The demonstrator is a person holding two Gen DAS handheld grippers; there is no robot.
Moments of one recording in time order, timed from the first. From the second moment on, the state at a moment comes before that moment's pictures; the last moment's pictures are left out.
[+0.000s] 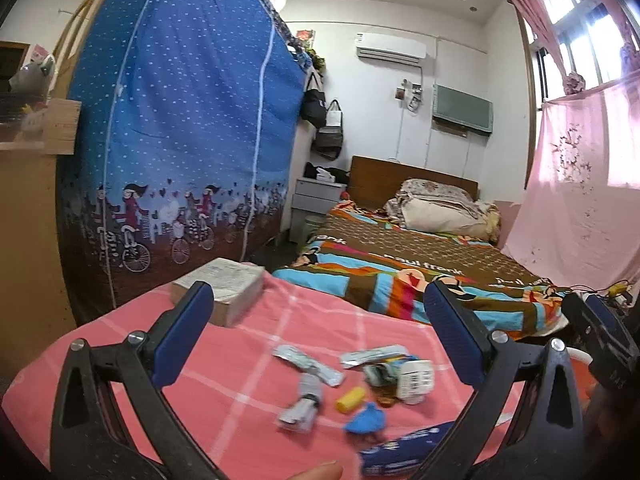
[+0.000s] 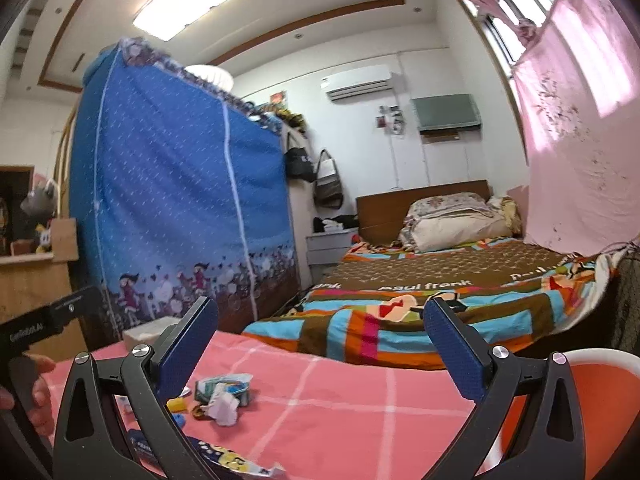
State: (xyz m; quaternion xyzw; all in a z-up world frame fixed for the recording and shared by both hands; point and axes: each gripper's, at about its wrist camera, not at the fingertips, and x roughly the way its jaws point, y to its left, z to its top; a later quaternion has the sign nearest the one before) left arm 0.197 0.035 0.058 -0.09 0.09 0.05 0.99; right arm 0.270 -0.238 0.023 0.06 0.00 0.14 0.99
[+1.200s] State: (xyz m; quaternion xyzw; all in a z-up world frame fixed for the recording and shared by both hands) left arm 0.262 0.049 -0.010 -0.11 0.36 -0.03 0.93; right arm 0.353 -0.141 -0.032 -0.03 0.29 0.27 0.92
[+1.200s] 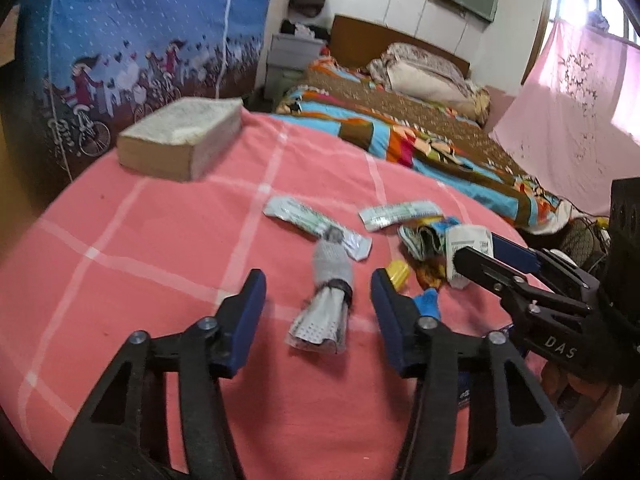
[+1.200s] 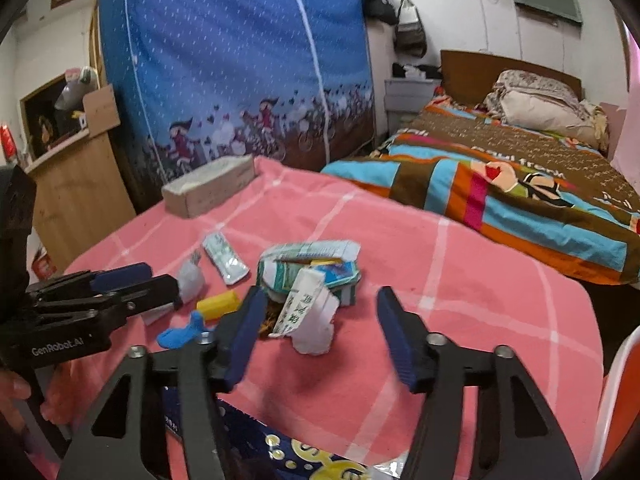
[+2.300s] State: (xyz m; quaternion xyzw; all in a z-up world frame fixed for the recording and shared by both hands) left arm 0.243 0.045 0.007 -0.13 0.29 -0.06 0.95; right arm 0.340 -0.141 -0.032 -0.01 0.27 0.31 0.91
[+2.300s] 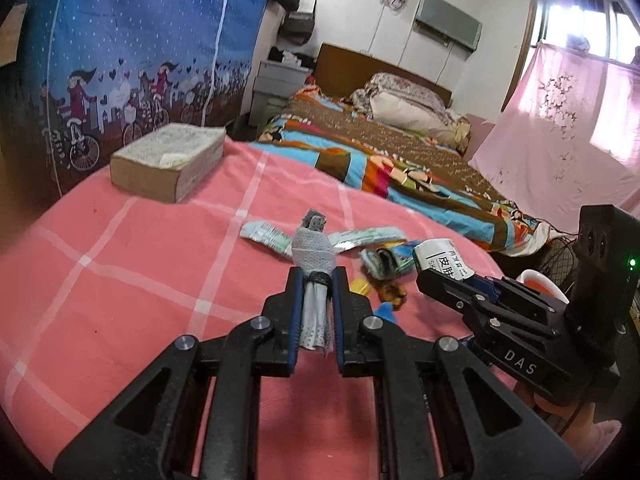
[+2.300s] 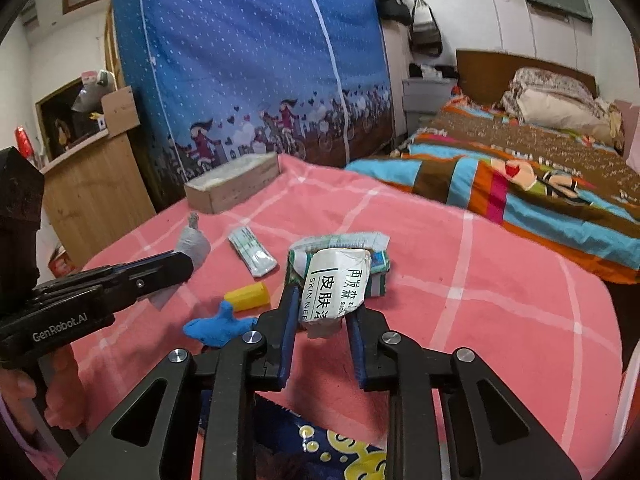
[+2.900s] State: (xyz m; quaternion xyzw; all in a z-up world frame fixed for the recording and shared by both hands) left arm 0.207 0.021 0.031 -0.08 0.18 -0.06 0.98; right arm 0.293 -0.163 -0.004 -0.02 0.12 0.29 0.95
